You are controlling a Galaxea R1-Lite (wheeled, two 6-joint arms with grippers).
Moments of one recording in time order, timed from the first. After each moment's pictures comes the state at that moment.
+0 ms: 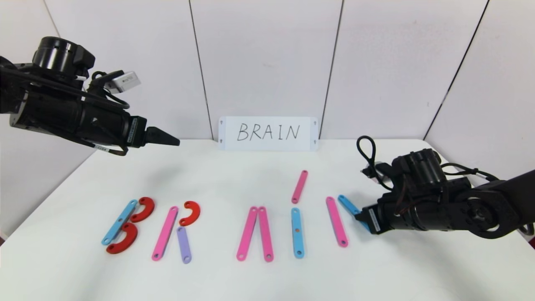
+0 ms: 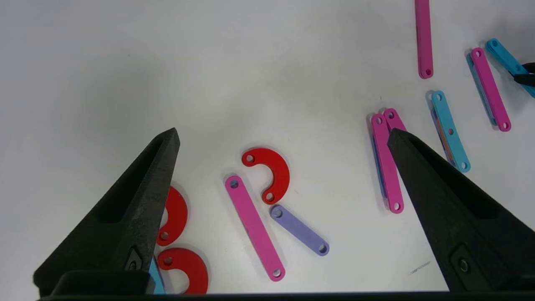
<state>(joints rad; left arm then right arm) -0.04 1.73 -1.50 0.48 -0.42 0.10 0.30 1.88 -0.79 -0.22 0.14 -0.01</state>
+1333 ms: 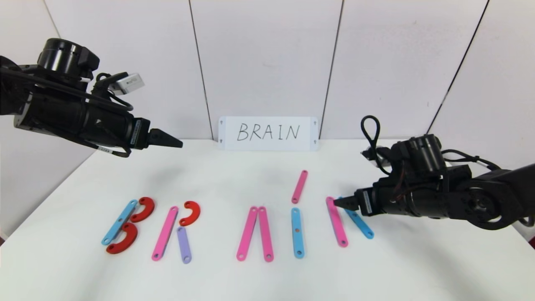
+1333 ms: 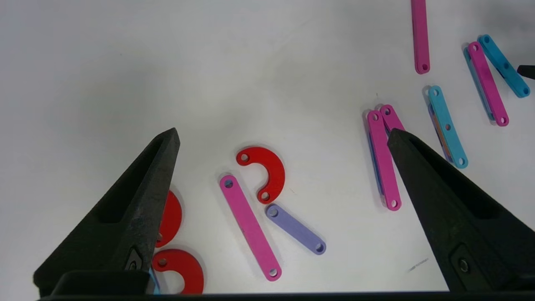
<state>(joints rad) -0.05 1.73 -1.50 0.48 -0.42 0.10 0.32 1.86 -0.86 -0.24 0.15 0.11</state>
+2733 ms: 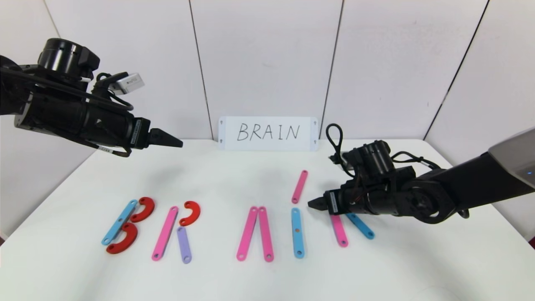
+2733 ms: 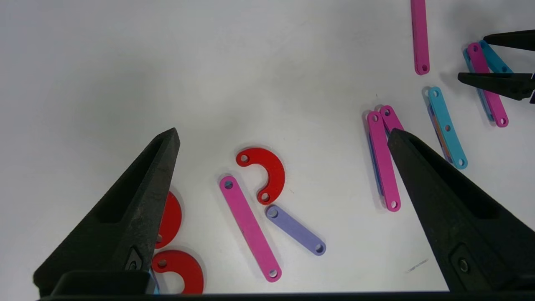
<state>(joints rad) -0.05 1.73 -1.50 0.48 -0.42 0.10 0.44 2.03 -1.01 -0.23 0.07 0.20</state>
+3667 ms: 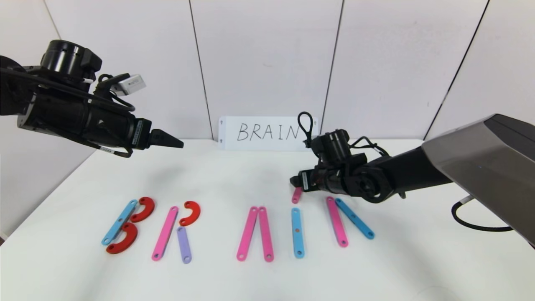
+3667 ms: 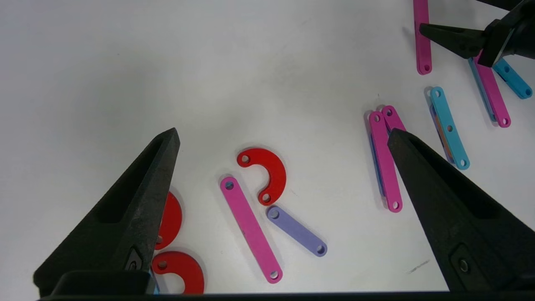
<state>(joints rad) -0.05 1.74 -1.50 0.48 -0.42 0.10 0.52 2.23 -1.35 -0.20 -0.18 0.22</state>
